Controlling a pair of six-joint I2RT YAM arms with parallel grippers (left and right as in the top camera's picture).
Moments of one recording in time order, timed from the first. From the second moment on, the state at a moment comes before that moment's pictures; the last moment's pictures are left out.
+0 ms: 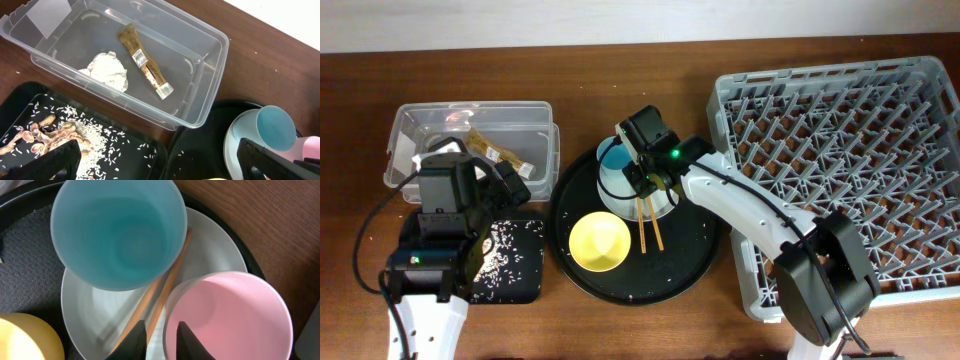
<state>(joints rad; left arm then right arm) -0.02 1.06 1.02 -0.76 -0.15 -0.45 0.62 1.92 1.46 -0.65 0.05 0.01</state>
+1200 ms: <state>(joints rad) -0.02 1.06 1.02 -0.76 -0.15 -0.45 -0.22 1.86 1.46 -0.69 -1.32 -0.22</state>
